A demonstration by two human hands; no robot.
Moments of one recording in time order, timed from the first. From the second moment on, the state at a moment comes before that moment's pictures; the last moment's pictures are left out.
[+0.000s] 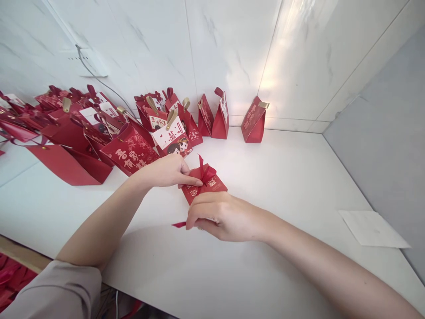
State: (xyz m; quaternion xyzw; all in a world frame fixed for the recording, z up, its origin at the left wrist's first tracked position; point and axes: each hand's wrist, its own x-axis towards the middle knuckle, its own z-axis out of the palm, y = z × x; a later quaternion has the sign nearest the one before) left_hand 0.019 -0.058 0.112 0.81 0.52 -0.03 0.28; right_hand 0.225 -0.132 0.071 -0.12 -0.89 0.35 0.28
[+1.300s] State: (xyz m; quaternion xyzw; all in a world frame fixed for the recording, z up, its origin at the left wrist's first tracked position) left_hand -0.004 -0.045 0.129 0.84 0.27 -0.03 0.47; right_hand 0.262 -0.084 0.078 -0.27 -0.72 0.62 0.16
